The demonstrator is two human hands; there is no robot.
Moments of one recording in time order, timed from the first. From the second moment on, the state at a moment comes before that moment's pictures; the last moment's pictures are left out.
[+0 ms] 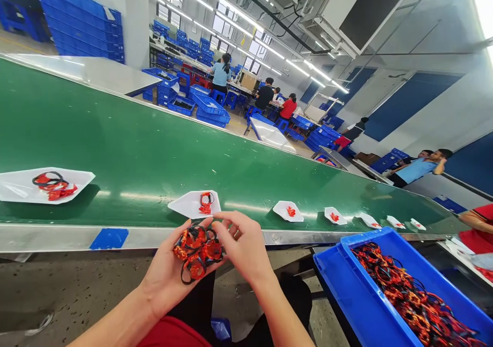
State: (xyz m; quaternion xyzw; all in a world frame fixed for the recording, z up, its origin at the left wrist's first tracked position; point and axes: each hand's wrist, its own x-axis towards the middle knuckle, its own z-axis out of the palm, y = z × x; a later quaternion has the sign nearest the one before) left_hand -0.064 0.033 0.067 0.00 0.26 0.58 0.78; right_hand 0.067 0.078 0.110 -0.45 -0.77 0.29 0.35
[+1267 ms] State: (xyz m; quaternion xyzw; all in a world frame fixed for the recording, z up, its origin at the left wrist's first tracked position) left_hand -0.043 0.028 0.071 -0.01 0.29 0.51 0.81; right_hand 0.166 0.147 0.074 -0.61 -0.57 0.25 0.50
